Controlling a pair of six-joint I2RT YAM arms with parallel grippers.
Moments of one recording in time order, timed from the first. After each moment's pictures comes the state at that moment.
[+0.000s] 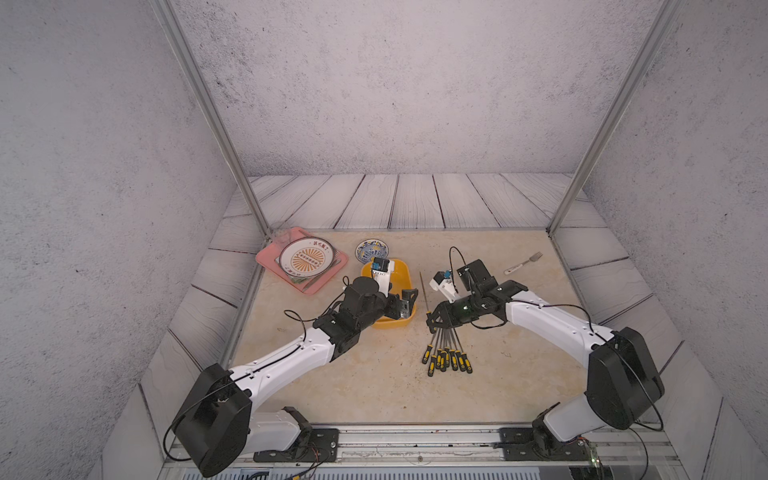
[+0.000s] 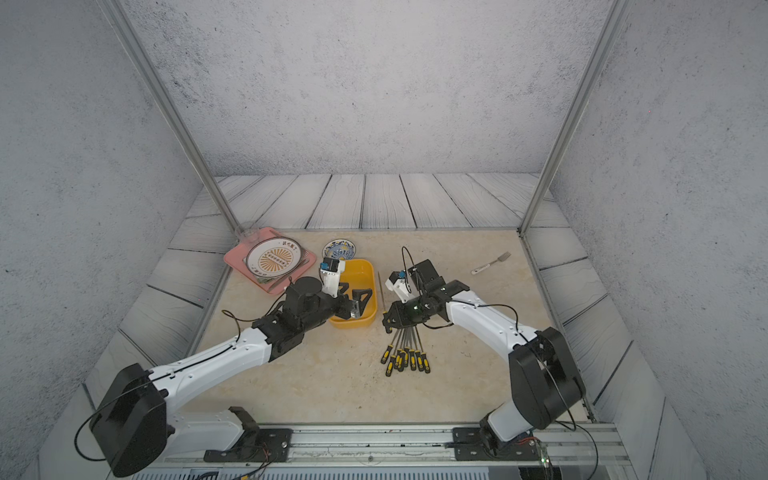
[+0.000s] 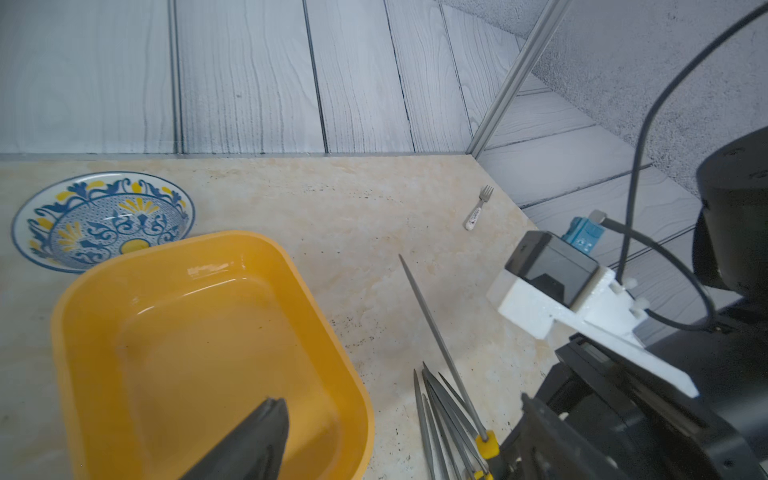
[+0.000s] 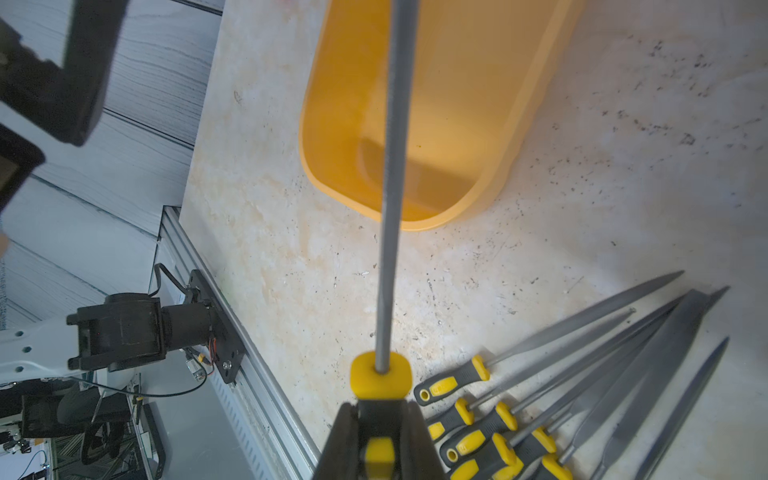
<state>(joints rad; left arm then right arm) -0.71 1.31 0.78 0.16 0.06 -0.39 0.55 1.53 1.08 -0.60 -0.61 0.25</state>
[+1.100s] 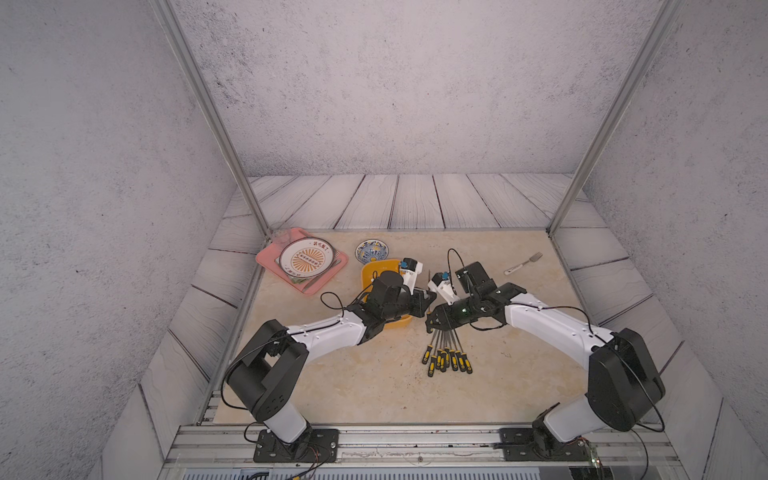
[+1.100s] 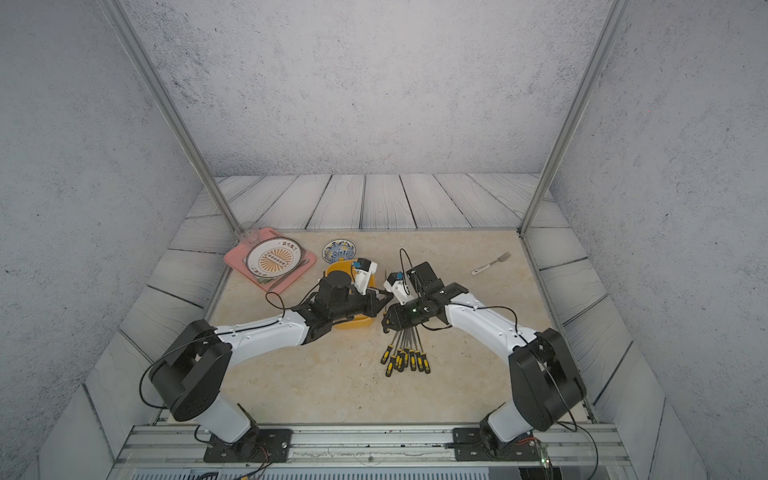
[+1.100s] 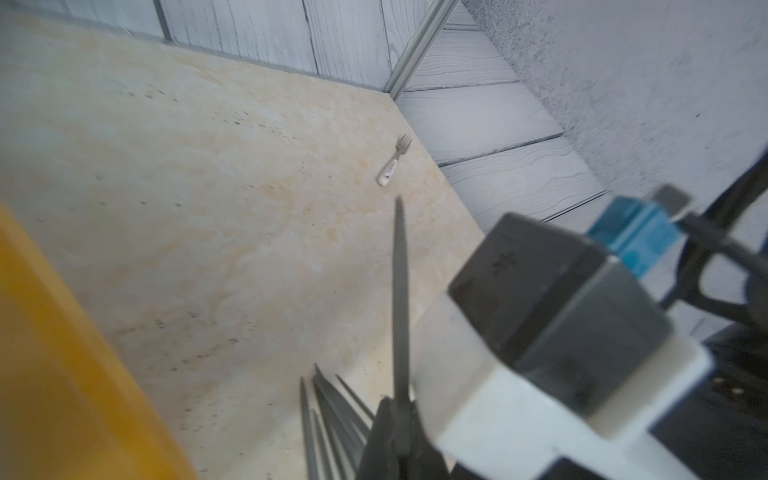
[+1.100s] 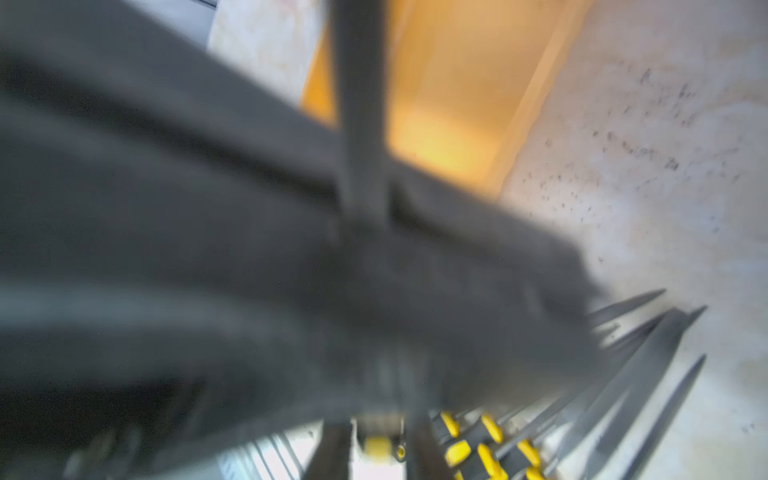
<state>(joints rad) -0.73 1.62 0.92 0.32 0.28 -0.53 0.56 1.51 1.06 -0.58 -0.56 0.21</state>
